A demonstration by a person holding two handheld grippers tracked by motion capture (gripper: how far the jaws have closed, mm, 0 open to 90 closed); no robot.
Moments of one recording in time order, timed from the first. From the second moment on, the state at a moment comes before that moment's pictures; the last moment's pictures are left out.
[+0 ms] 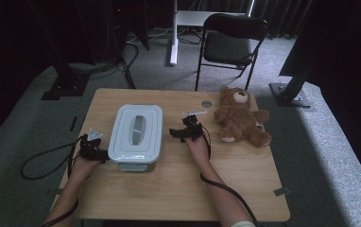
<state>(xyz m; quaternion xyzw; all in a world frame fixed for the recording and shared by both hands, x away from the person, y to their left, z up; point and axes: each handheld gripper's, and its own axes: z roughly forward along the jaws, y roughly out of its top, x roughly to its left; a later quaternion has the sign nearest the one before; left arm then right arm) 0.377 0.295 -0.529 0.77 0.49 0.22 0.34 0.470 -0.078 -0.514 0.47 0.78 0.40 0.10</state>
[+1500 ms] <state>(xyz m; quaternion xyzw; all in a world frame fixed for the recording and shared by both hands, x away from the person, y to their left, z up) 0.355 0.214 -0.514 0.81 0.44 0.19 0.35 0.473 -0.101 -0.527 0.42 0.80 0.43 0.07</state>
